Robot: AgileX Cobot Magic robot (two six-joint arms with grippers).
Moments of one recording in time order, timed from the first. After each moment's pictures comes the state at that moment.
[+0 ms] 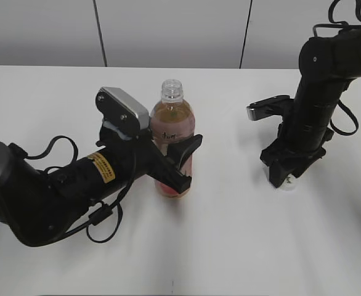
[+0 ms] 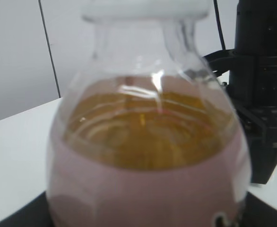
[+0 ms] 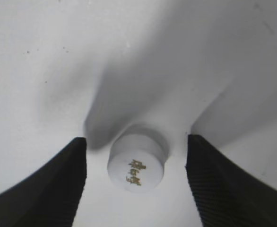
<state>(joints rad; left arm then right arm) -0.64 2.06 -0.70 0.19 -1.18 -0.07 0.24 2.15 -1.37 0.12 0.92 -0.41</state>
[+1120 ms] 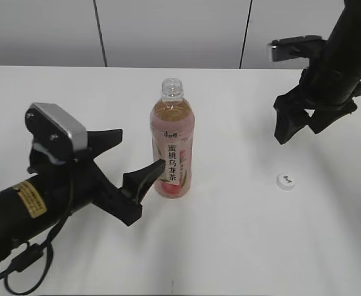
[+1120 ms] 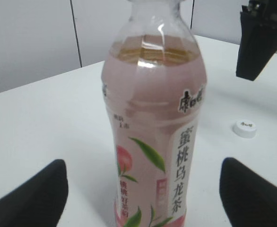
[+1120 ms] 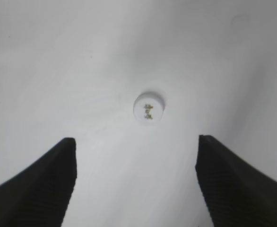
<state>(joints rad) -0.64 1.84 -0.38 0.11 -1.20 -0.07 0.24 1.89 -1.37 0.15 1.00 -0.32</state>
